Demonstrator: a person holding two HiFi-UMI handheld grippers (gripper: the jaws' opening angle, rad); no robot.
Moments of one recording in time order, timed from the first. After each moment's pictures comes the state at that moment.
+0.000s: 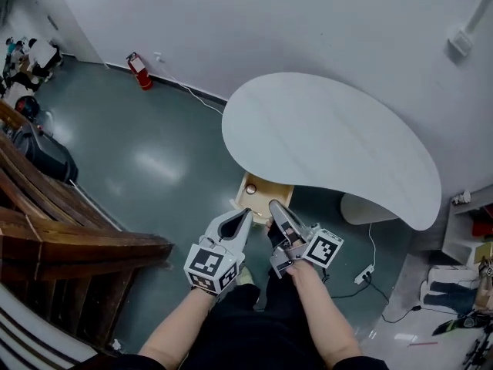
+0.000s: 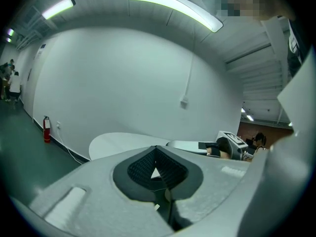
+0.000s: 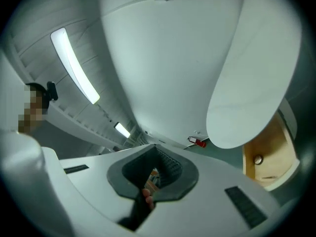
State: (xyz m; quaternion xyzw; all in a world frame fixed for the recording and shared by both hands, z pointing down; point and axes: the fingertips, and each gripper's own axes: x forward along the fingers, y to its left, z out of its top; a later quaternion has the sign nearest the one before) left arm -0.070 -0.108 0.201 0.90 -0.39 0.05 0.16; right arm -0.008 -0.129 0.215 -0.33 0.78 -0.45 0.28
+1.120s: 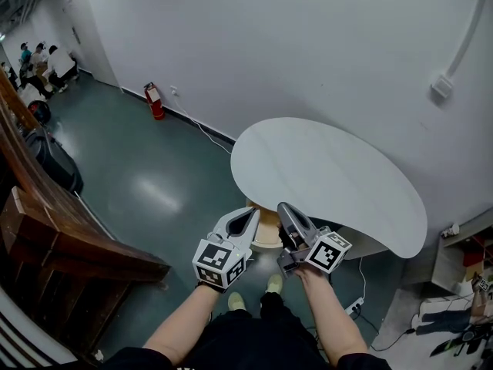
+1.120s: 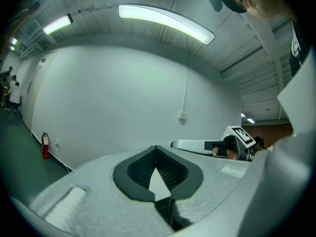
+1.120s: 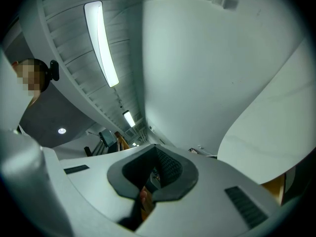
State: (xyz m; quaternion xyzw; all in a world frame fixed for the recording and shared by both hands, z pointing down) left arm -0.070 -0.114 0.097 0.91 -0.40 -0.01 0.10; right arm -0.008 -0.128 0.101 -0.34 0.85 -0.32 0.22
